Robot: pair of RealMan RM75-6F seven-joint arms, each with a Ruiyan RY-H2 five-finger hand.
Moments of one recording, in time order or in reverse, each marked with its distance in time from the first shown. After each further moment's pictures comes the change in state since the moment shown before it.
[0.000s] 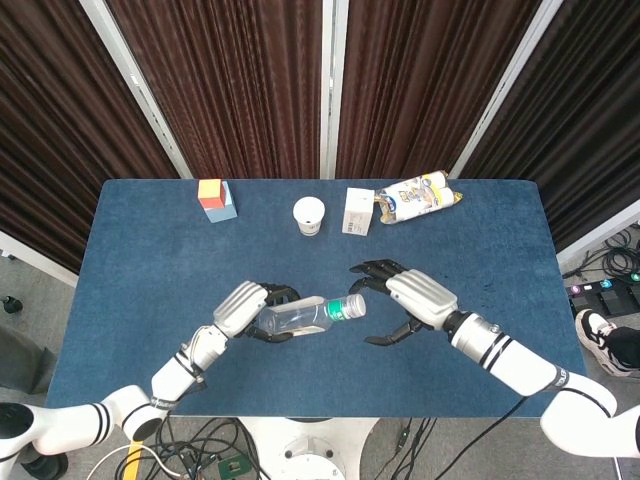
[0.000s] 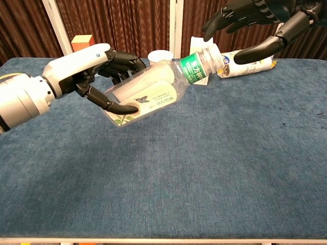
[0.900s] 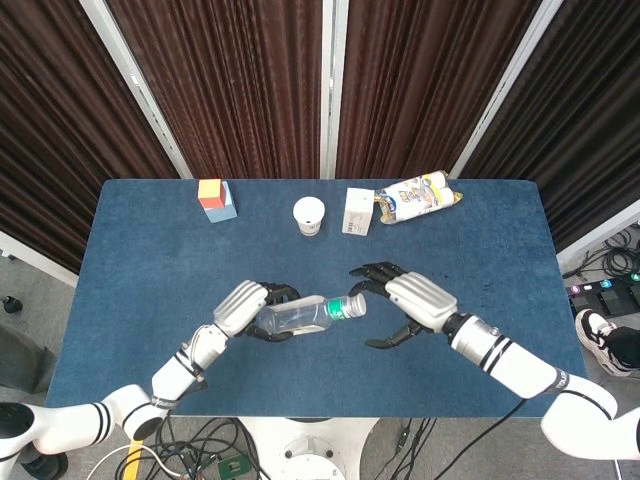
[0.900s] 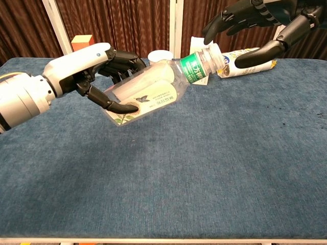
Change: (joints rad) left arm -0.003 -0.002 -0.002 0.005 -0.005 -0.005 0.006; right arm -0.003 0.004 -0.005 -0.014 -0.016 0.009 -0.009
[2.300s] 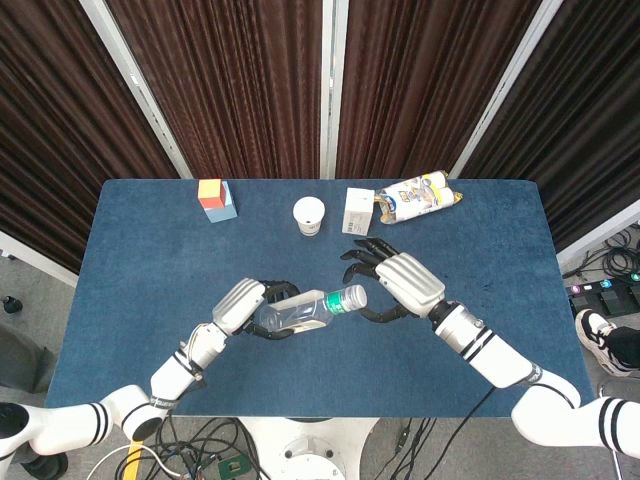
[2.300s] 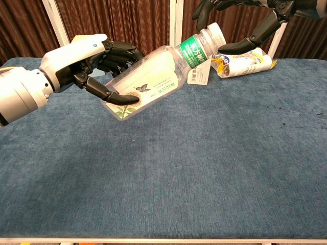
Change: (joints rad) left arm 0.002 0.019 -0.016 -0.041 -0.013 0.002 -0.056; right arm -0.015 -0.161 0.055 0.079 0.089 0.117 -0.208
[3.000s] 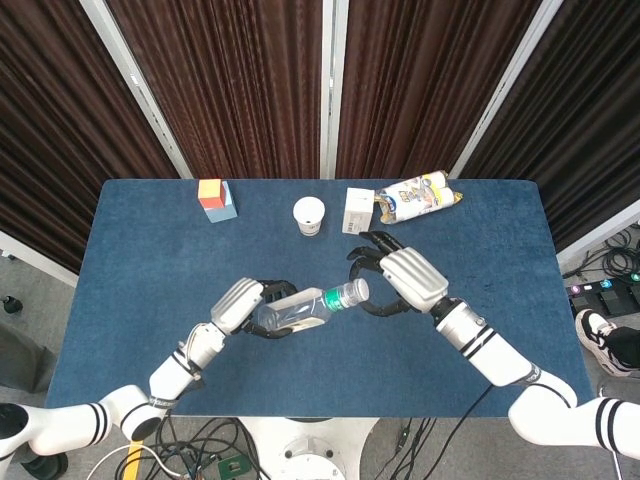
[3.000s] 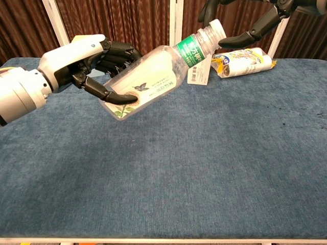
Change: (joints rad) left arm 0.005 0.001 0.003 0.007 0.001 0.005 -0.011; right arm -0.014 -0.020 0.016 0.010 0.046 0.028 -0.050
